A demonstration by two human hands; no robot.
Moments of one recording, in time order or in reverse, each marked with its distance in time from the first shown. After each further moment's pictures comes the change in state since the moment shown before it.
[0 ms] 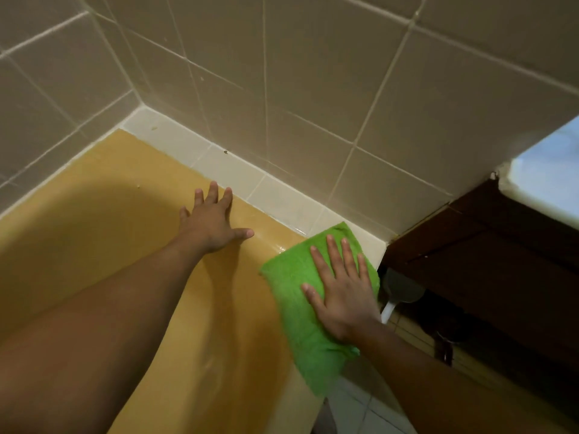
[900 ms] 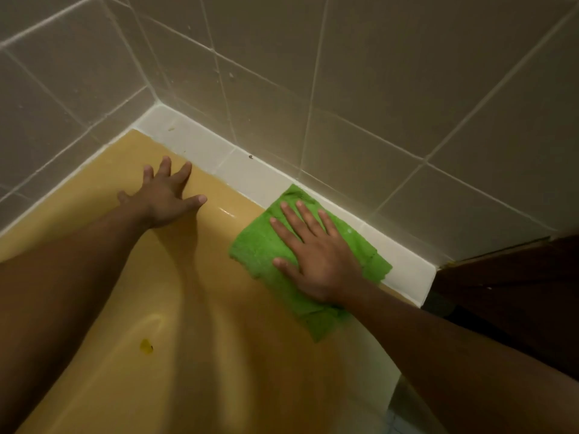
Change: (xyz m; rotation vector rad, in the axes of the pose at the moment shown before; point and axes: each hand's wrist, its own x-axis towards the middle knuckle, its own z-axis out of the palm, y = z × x) left_hand 0.060 -0.124 -0.062 -0.032 0.024 -0.111; right_hand 0.132 -0.067 -0.015 -0.067 0.054 -0.378
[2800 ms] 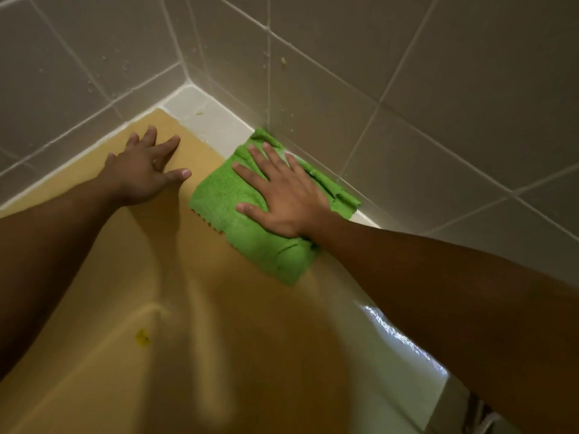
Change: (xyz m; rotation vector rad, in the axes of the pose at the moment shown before) left_hand 0.031 -0.069 -0.018 -0.092 0.138 0.000; right_hand 0.161 -0.022 -0.015 -0.043 0.027 -0.217
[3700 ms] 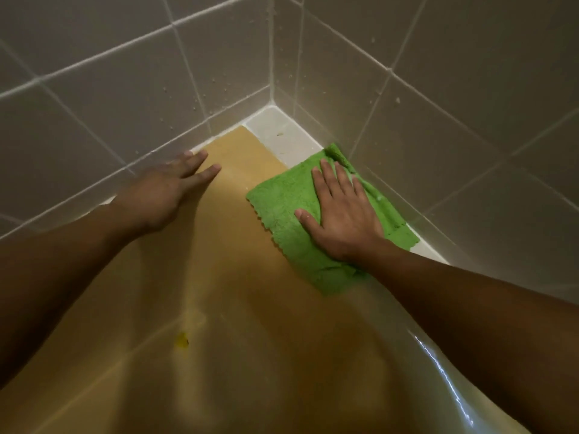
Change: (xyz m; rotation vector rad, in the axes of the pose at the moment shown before) left_hand -0.027 -0.113 -0.016 0.328 0.117 0.353; right_hand 0.033 -0.032 0.003 0.018 0.005 0.202
